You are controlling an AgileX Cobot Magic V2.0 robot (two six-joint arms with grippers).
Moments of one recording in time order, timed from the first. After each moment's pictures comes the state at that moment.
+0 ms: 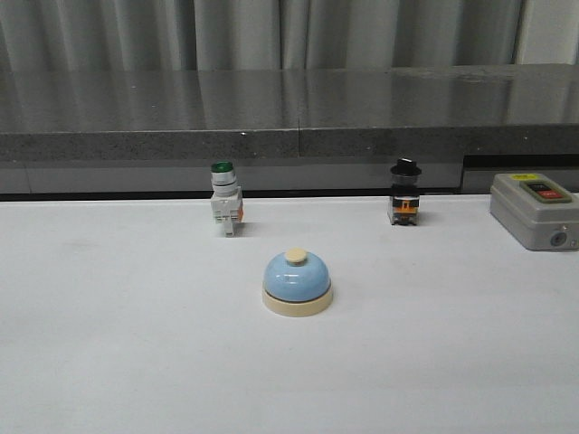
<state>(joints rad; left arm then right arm) -0.10 -0.01 0.00 0.07 -0.04 -0.10 0.02 -0.01 0.03 -0.01 0.07 0.10</state>
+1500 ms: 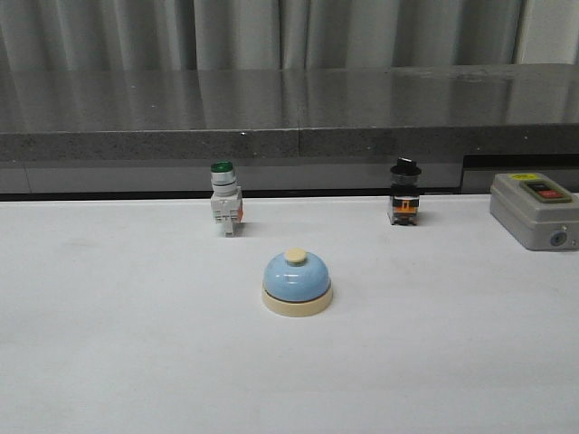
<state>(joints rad) -0.10 -0.01 0.00 0.07 -0.04 -0.10 0.09 1.01 -0.83 0.25 0.69 -0.09</state>
